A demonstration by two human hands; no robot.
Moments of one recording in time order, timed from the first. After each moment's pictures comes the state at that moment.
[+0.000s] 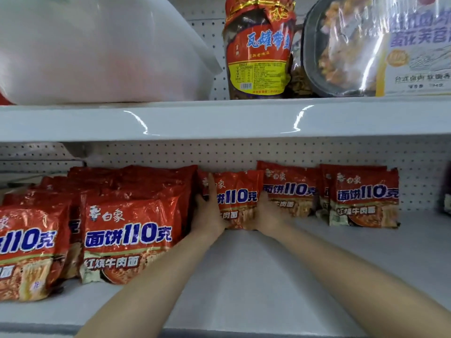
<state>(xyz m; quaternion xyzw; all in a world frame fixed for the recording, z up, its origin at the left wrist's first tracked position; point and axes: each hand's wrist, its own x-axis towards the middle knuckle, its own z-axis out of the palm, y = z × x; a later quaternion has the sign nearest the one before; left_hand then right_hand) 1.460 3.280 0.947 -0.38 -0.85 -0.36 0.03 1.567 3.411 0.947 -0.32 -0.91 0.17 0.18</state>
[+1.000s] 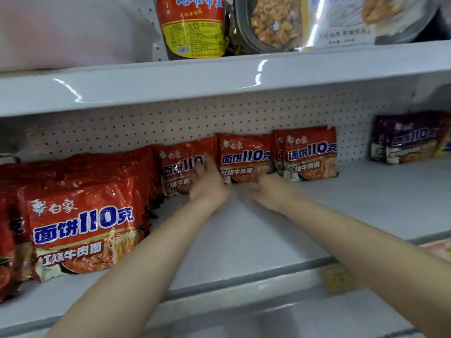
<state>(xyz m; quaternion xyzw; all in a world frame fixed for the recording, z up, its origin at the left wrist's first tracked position) 1.530 3.320 0.964 -0.43 -0.86 -0.27 0.03 1.669 3.409 0.950 -0.37 -0.91 0.04 0.18</state>
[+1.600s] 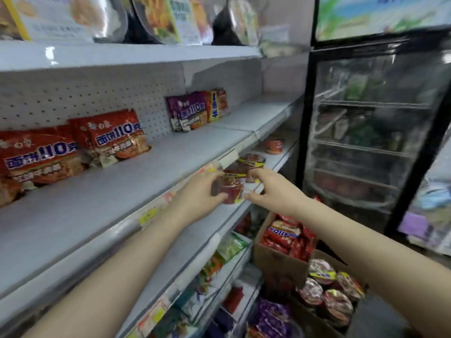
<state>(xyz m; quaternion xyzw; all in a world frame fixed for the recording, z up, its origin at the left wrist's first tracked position) 1.852 3.263 0.927 -0.85 -0.48 -0.22 -0.08 2.063 3.237 0.913 -0.63 -0.74 0.07 0.24</state>
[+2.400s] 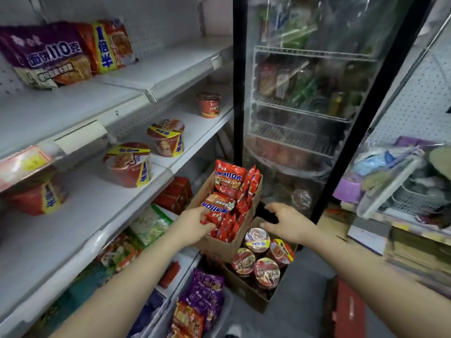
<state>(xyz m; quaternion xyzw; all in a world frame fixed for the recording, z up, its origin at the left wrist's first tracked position) 2.146 3.333 0.715 -0.77 -0.54 -0.06 -0.33 2.401 3.236 0.744 -0.73 -0.63 0.25 0.09</state>
